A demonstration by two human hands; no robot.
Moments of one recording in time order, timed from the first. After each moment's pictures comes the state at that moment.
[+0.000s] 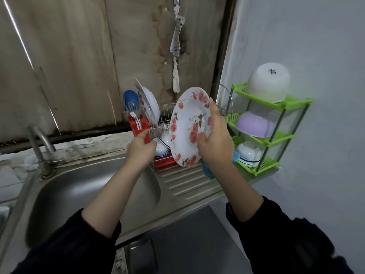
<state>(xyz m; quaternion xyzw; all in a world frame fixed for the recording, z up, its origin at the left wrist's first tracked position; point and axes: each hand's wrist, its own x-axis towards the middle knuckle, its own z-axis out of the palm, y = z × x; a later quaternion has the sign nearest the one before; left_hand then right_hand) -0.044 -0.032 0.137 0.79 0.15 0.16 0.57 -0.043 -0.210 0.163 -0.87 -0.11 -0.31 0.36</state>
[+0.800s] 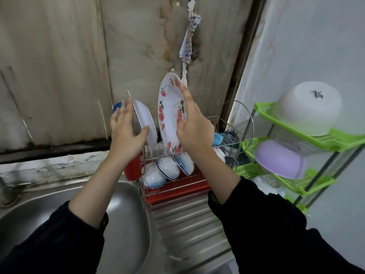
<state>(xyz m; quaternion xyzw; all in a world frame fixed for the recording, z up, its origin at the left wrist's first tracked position) 0.125 0.026 0.155 0.85 0.05 0.36 0.38 0.155 -0.138 0.192 -0.87 -0.21 -0.32 0.30</state>
